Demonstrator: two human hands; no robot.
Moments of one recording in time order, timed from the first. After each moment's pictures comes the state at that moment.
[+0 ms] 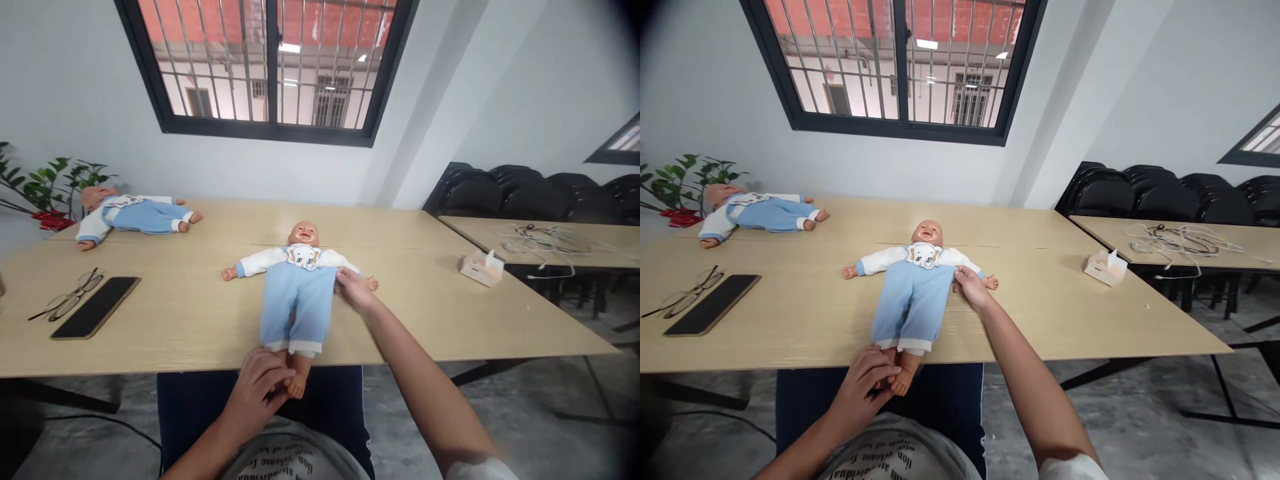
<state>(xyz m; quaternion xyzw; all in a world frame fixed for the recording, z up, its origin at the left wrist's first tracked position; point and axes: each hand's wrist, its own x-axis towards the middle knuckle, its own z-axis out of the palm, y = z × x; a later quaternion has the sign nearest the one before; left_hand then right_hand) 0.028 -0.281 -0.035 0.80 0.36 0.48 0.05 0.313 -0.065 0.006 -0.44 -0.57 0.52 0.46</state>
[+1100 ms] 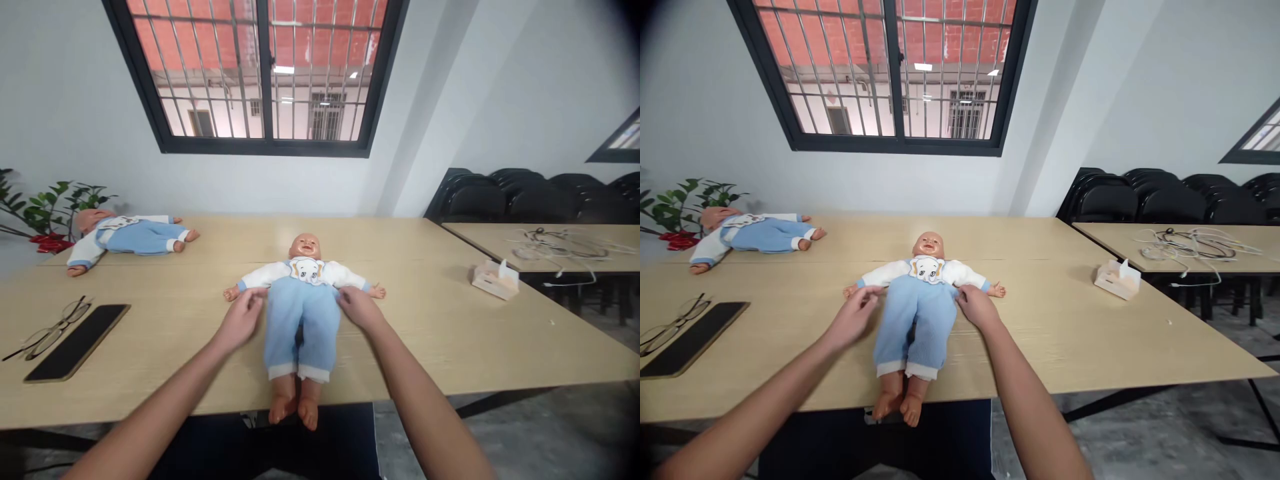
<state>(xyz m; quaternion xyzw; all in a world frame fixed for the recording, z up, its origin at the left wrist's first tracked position) -0.012 -0.109 0.014 0.66 0.53 0.44 0.30 0.336 -0.049 0.008 -0.55 -0.75 0.20 0.30</state>
